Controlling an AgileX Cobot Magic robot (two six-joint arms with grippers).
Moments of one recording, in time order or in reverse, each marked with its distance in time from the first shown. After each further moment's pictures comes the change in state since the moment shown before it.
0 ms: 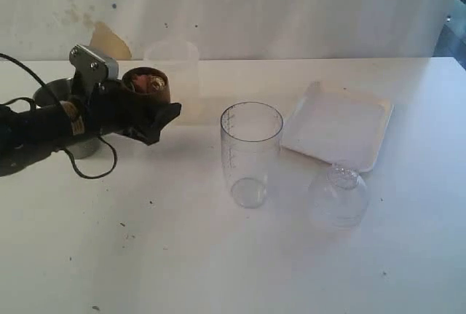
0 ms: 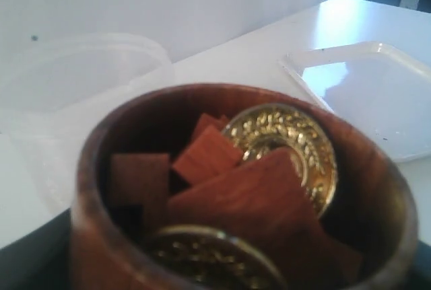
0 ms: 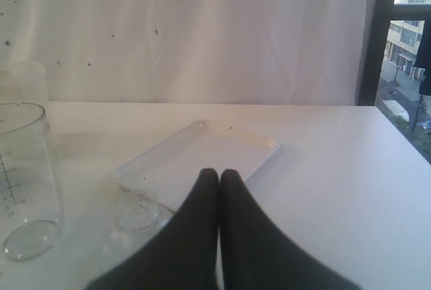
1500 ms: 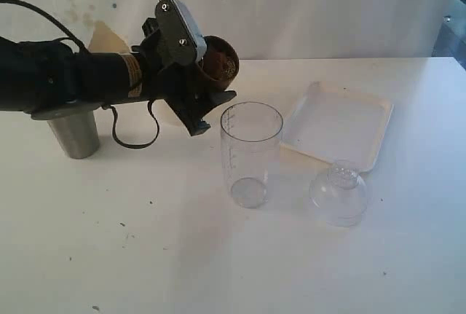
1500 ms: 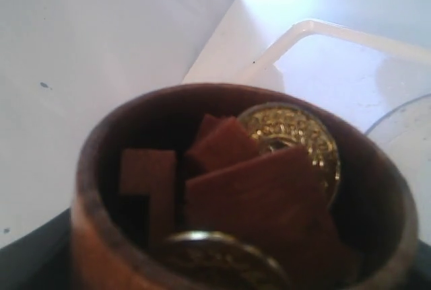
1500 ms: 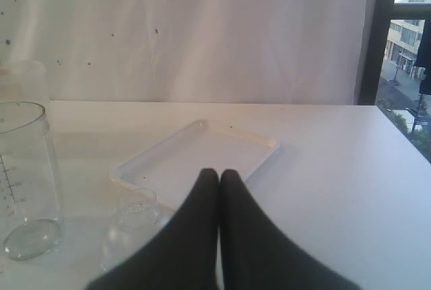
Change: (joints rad) left arm -0.257 -0.149 -0.202 0.221 0.411 0.167; right arm 0.000 0.000 0.000 0.000 0.004 0.000
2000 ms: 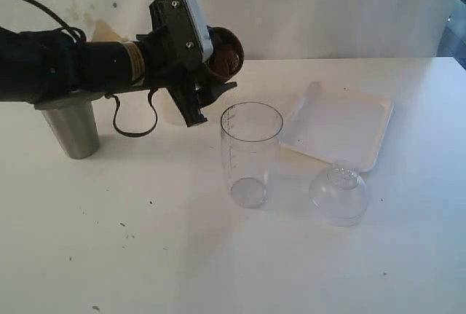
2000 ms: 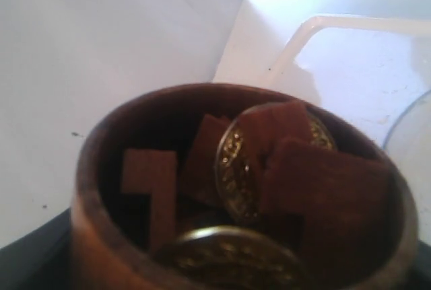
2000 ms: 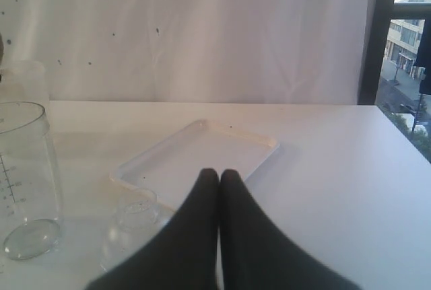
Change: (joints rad) left arm 0.000 0.000 -0.044 0.000 -0.002 0.198; right arm 0.000 0.000 0.000 0.000 0.000 0.000
